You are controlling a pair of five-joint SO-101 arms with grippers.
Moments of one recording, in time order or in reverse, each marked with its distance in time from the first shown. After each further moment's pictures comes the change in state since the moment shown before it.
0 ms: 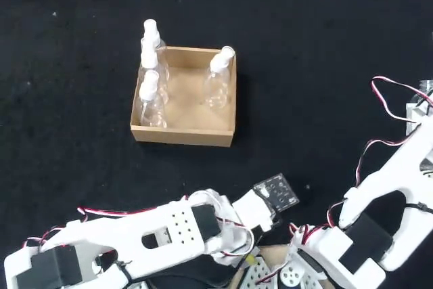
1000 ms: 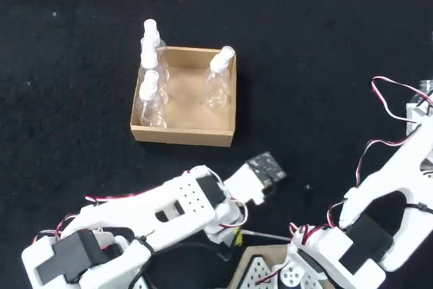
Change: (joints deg) left arm -10.2 10.4 -7.5 7.6 -5.3; right arm 0.1 0.0 0.0 0.0 0.0
